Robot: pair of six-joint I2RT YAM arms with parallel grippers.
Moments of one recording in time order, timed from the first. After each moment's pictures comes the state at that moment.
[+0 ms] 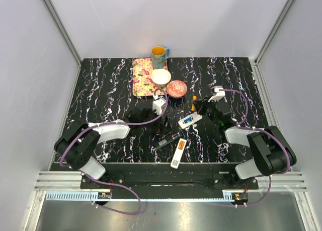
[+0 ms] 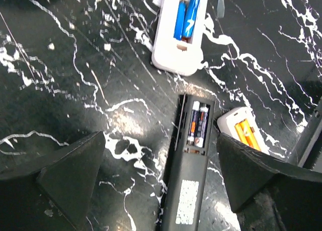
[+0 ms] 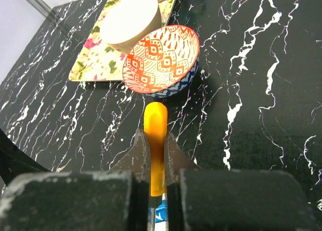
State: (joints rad) left arm -0.70 1.55 0.70 0.26 0.33 -0.19; right arm 0.35 1.46 0.43 0.89 -0.09 0.45
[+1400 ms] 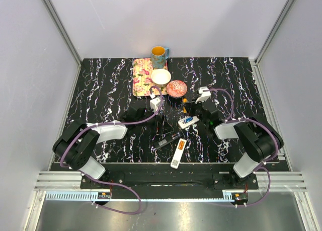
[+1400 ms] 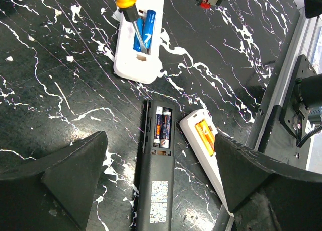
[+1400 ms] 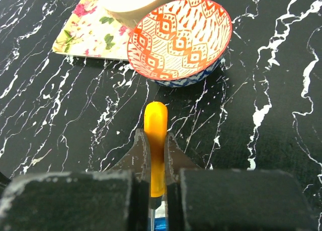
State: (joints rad) left arm -0.63 1.54 0.64 0.41 0.55 -0.31; right arm 0.49 1.64 0.52 0.92 -0.01 0.32
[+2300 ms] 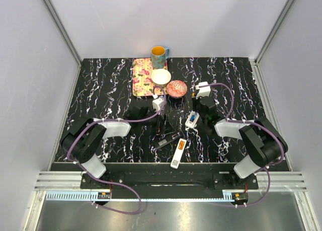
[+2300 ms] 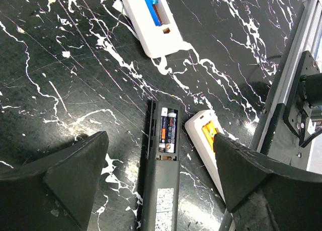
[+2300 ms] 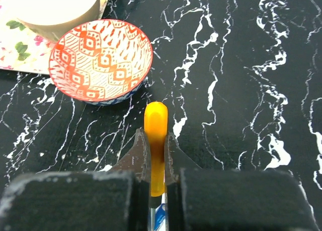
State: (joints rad) left arm -0.63 1.63 0.67 0.42 0.58 -0.32; right arm 0.51 1.57 0.61 0.70 0.29 0.08
